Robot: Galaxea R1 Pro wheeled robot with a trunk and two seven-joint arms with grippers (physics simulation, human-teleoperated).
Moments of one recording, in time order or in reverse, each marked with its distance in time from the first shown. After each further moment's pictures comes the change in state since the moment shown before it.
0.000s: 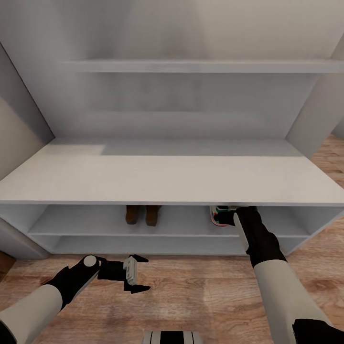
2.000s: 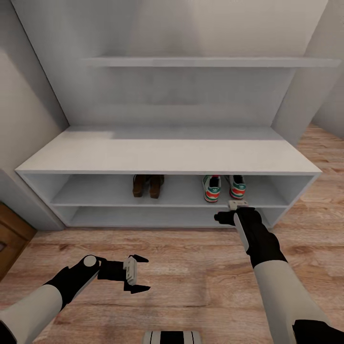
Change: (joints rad) left arm 0.000 0.000 0.000 0.001 0.000 -0.002 -0.002; right arm 0.003 0.000 -0.003 -0.005 0.001 -0.003 0.002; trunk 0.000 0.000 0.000
